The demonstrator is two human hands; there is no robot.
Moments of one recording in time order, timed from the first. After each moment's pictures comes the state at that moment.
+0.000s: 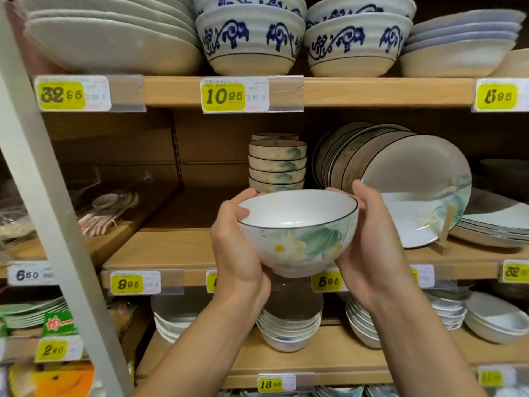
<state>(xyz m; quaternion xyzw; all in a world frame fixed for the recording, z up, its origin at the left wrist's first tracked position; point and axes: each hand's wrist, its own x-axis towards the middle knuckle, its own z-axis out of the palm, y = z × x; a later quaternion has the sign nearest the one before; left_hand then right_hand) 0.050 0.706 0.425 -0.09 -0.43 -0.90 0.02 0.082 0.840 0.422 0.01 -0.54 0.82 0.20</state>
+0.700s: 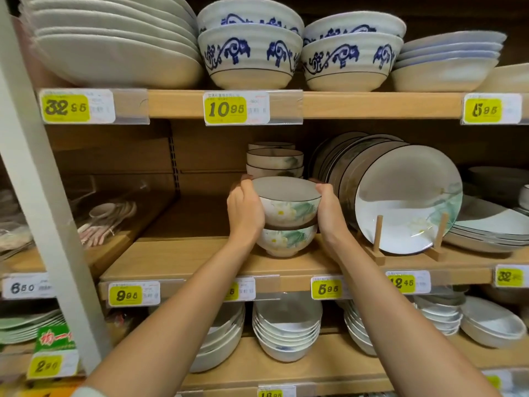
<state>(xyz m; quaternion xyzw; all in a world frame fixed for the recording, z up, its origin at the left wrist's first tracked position) -0.063 0.736 0.432 -0.11 -0.68 -0.70 0.19 -0.024 0.869 0.419 -0.06 -0.69 0.66 0.28</state>
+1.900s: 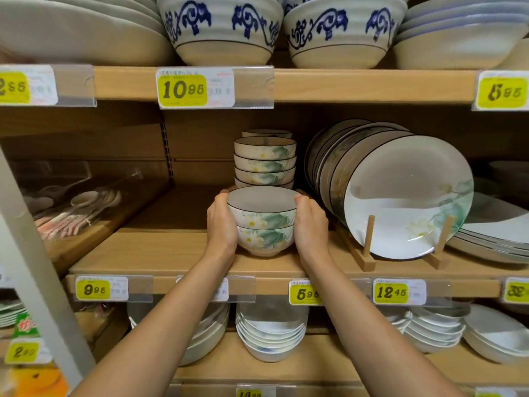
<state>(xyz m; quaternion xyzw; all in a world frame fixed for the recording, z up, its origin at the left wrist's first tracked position) -0.087 0.745 0.388 -0.07 -0.59 -0.80 0.11 -0.045 0.876 0.381 -0.09 -0.71 0.62 0.33</state>
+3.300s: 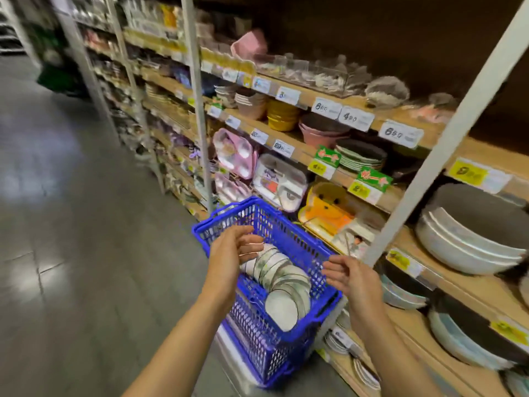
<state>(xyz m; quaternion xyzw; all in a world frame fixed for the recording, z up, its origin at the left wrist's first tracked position) 0.259 0.281 0.237 0.28 -0.49 -0.79 0.24 0.159 0.466 0.195 -0.04 -0.64 0.75 -0.15</state>
